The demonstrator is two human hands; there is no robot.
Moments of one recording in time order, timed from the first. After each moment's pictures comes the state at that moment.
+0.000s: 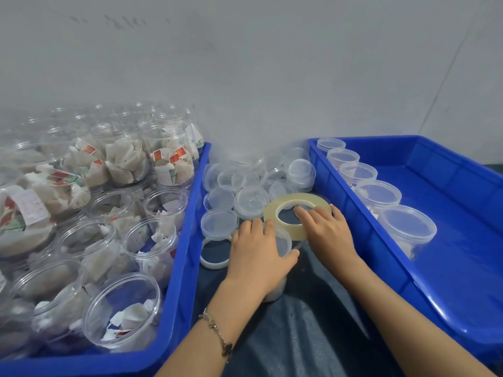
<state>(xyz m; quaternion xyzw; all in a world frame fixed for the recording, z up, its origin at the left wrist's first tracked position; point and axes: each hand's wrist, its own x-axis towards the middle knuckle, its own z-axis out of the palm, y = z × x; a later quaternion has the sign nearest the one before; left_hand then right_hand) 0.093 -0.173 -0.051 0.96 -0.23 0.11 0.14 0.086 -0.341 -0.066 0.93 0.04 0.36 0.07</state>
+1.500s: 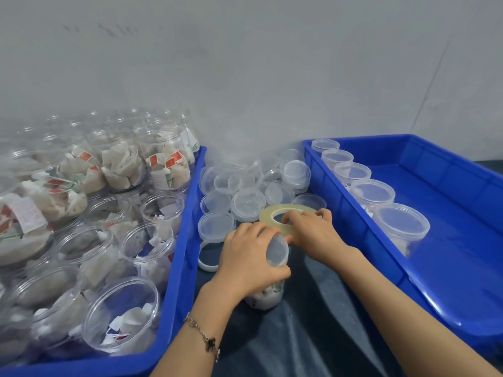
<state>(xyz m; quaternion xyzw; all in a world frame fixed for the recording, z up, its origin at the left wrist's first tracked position) 0.098 -0.158 -0.047 0.93 -0.33 0.08 0.17 0.104 -0.339 -0.061 0.99 0.02 0.11 -0.07</state>
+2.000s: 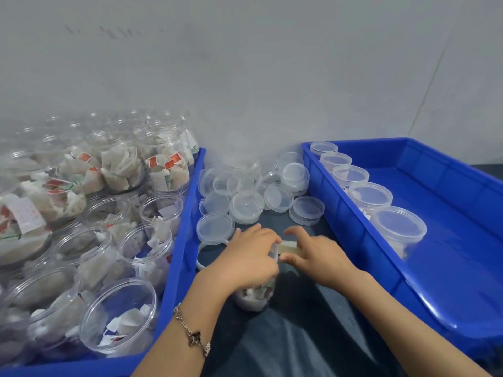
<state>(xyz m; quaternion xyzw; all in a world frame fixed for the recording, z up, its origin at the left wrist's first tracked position) 0.100 -0.157 -0.022 0.92 -0.34 -0.10 0.18 0.067 -0.339 -0.073 0.99 0.03 0.10 -0.10</state>
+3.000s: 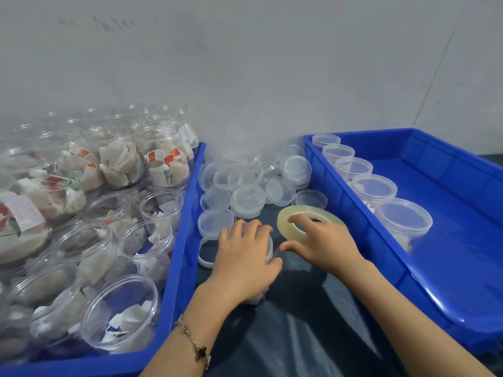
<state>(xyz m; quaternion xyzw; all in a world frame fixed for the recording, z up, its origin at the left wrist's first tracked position) 0.091 -0.151 -0.045 0.95 -0.30 0.07 0.08 0.067 -0.335 -0.060 0.98 0.01 0.20 -0.08</state>
